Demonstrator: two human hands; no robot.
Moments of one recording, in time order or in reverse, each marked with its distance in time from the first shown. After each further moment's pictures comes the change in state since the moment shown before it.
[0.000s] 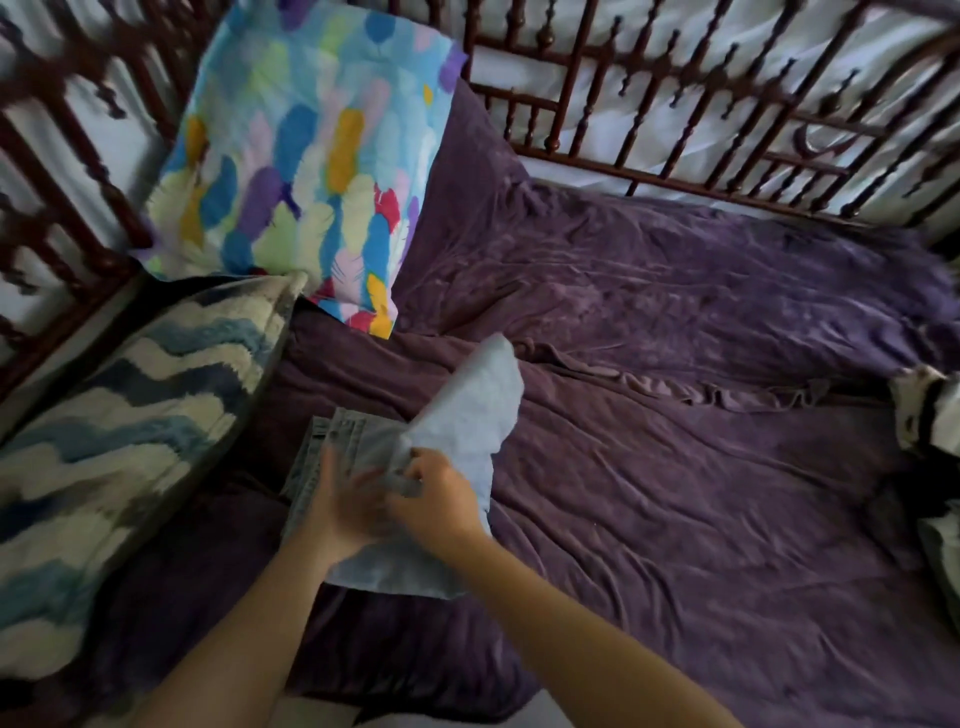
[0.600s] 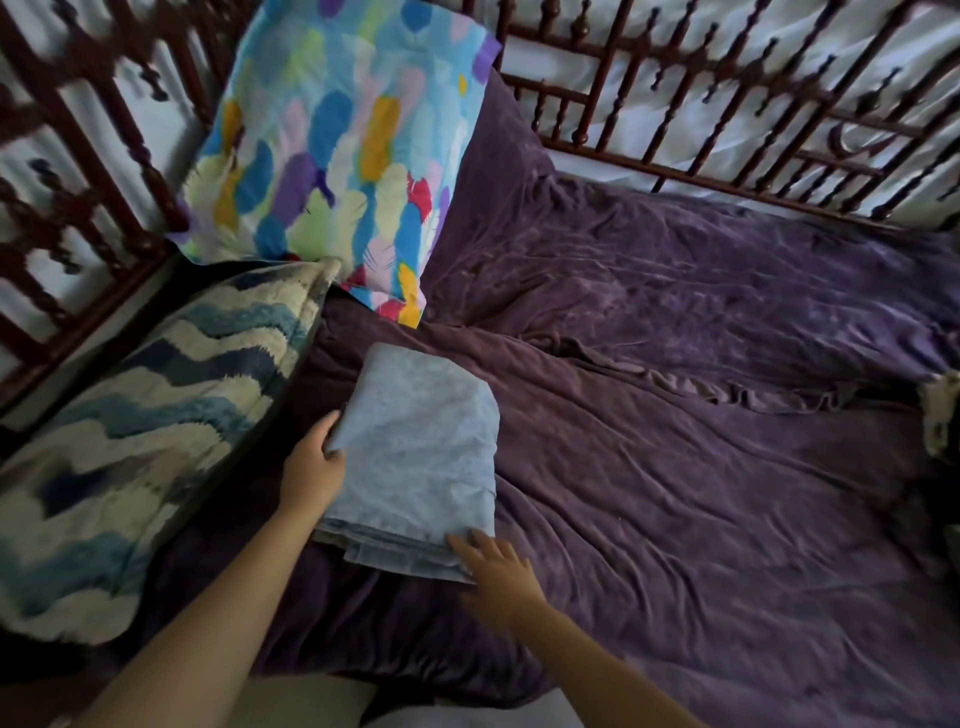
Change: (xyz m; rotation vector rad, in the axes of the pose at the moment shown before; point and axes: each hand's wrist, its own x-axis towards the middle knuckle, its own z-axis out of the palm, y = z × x) left_hand -0.032 0.044 -0.034 1.000 0.491 0.553; right_hand -0.025 0.100 0.041 -0.654 -0.355 0.019
